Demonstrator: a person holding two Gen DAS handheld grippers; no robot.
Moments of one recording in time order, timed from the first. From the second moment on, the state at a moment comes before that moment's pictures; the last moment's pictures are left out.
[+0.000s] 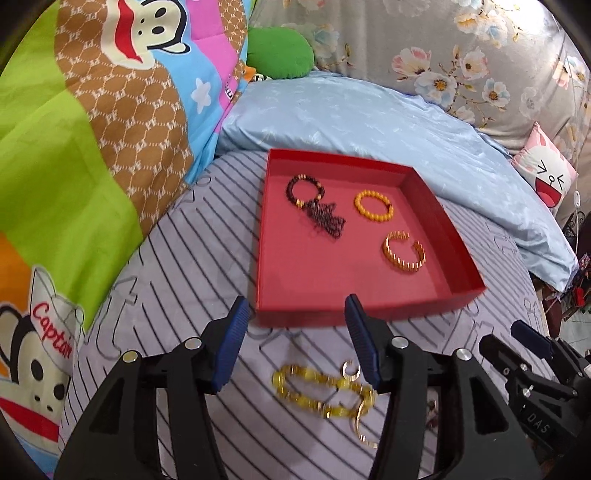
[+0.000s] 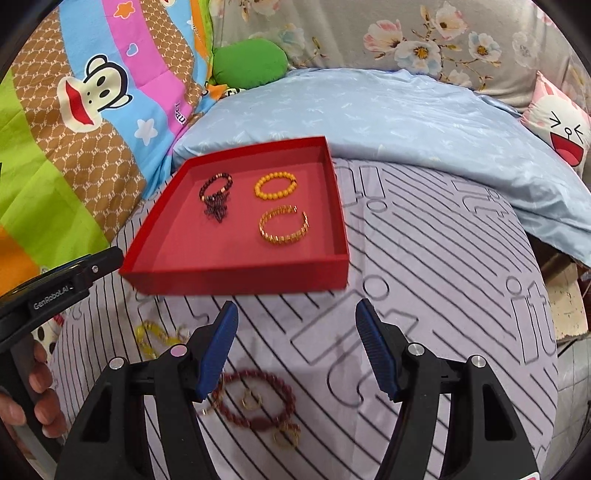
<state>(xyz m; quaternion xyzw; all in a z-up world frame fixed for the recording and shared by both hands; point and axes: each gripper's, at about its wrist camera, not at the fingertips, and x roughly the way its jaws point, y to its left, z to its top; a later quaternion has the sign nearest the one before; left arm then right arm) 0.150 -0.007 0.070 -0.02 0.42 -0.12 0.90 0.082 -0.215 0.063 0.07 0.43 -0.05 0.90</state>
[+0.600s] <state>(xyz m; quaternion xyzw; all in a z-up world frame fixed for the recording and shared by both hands) 0.067 -0.035 0.010 -0.01 0.49 -0.17 0.85 0.015 -0.226 0.024 0.09 0.46 -0.07 0.88</state>
